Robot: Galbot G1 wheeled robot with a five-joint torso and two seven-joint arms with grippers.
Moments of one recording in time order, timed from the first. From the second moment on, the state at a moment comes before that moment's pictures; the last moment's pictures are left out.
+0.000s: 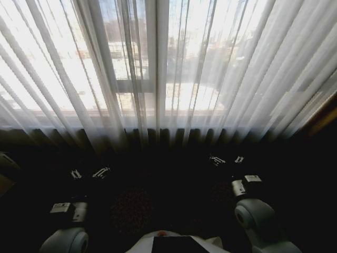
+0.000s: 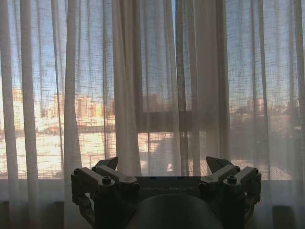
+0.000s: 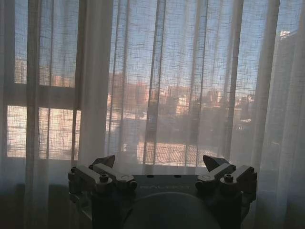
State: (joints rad) left arm 1.85 -1.39 -0.77 -2.44 -0.26 0.05 -0.06; right arm -1.62 1.20 0.64 2.34 0.31 -0.26 0.22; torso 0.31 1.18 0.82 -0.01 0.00
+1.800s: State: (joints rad) left arm 1.87 -1.40 -0.78 -2.41 -0.24 0.00 -0.03; right arm -1.63 1.21 0.61 2.31 0.25 -0.24 0.22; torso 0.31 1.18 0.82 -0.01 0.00
